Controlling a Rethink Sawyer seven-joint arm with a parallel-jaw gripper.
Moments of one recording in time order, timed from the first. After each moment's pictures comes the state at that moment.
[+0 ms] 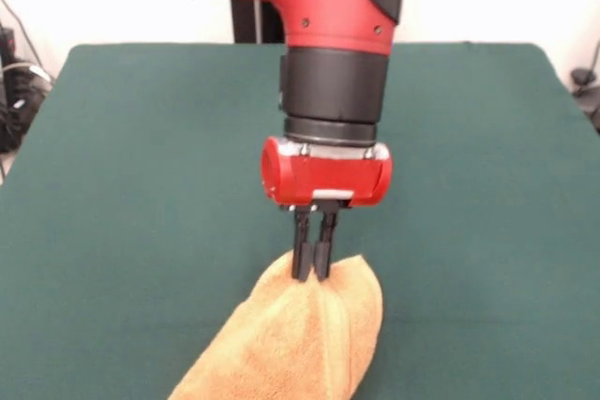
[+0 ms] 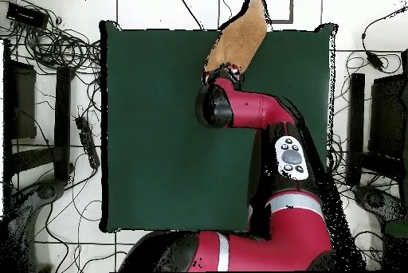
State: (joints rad) arm -0.19 -0.40 0.03 1.35 -0.17 0.09 1.40
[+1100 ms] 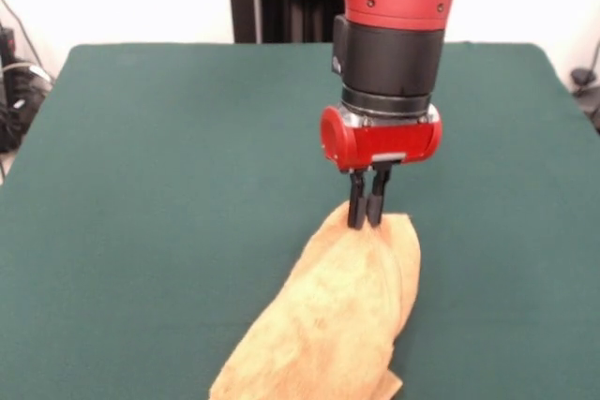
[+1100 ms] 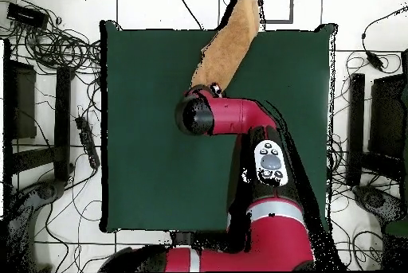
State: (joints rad) arm -0.14 -0.45 0.03 1.43 -0.17 0.28 1.40
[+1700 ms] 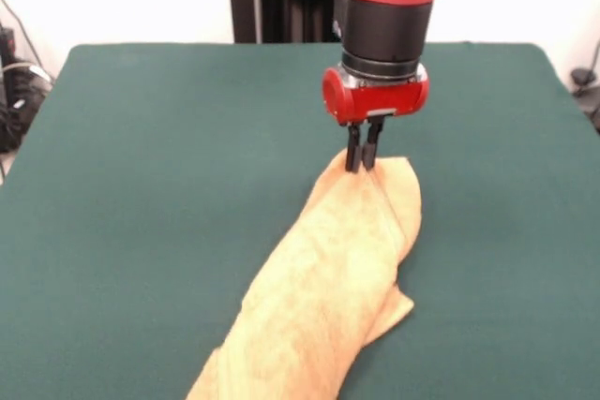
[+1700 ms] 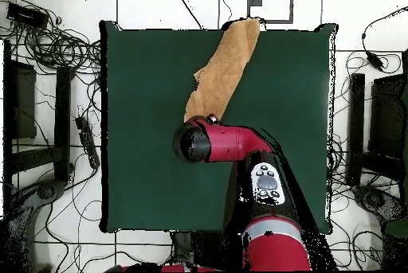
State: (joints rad) arm -0.13 -0.51 0.00 1.64 -0.17 0.28 1.40
